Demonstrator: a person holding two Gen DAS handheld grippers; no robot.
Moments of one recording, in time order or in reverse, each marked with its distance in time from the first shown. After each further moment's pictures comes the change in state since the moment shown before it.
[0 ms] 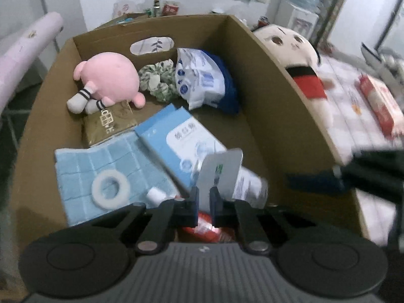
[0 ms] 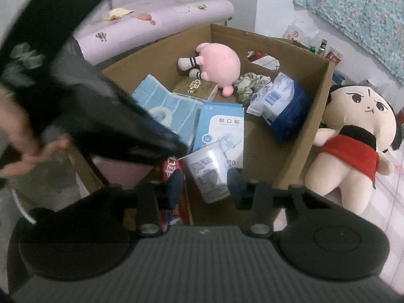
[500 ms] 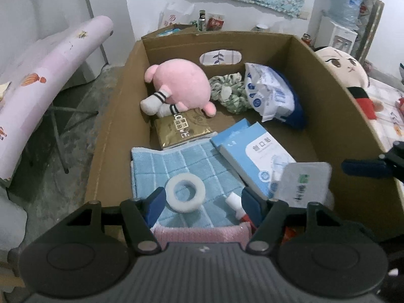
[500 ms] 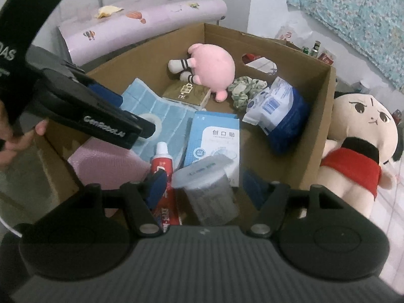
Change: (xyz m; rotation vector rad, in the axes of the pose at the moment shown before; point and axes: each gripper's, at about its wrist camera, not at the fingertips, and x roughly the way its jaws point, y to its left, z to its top) left arm -0.017 0.046 -0.007 -0.080 -0.068 0.189; right arm 0.027 0.002 0.018 0.006 0.007 -0.048
